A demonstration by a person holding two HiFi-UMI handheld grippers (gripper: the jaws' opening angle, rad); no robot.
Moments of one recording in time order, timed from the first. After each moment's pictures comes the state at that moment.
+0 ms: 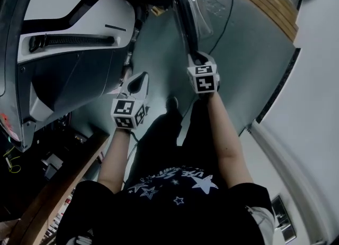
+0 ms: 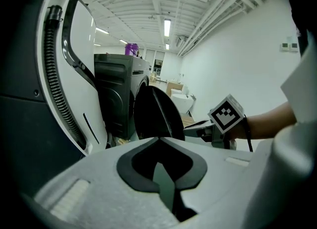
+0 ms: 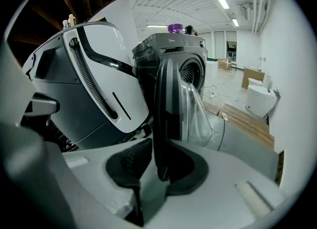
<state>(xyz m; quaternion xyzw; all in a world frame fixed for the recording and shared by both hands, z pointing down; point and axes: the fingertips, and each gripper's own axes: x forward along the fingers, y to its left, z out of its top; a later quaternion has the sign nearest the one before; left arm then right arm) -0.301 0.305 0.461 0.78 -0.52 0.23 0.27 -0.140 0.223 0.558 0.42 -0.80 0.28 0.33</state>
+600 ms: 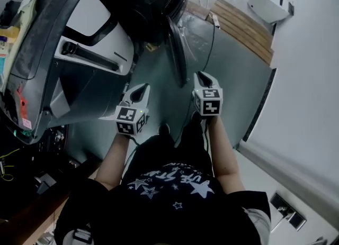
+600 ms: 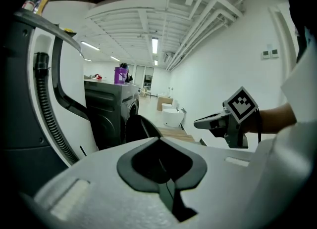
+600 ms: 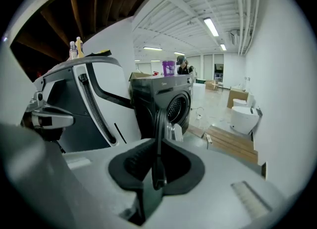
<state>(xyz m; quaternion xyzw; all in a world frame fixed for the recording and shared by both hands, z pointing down) -0.288 0.302 0.355 0.83 -0.50 0.17 0.20 -0.095 0.239 0.389 0.51 -0.79 0.21 0.25</state>
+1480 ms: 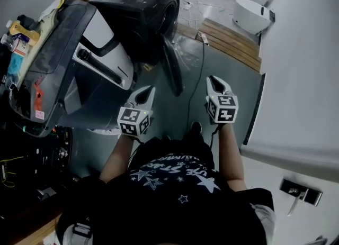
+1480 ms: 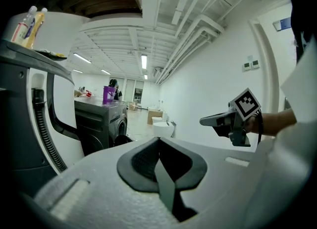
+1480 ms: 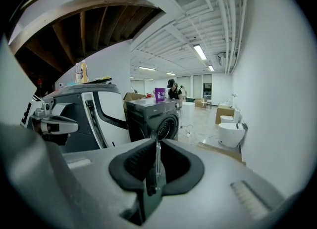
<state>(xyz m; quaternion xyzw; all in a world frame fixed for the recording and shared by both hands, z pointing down) -0.261 0.334 0.263 0.87 -0.47 0.10 0.14 -0.036 0.296 0.264 0.57 -0.79 0.14 0.18</state>
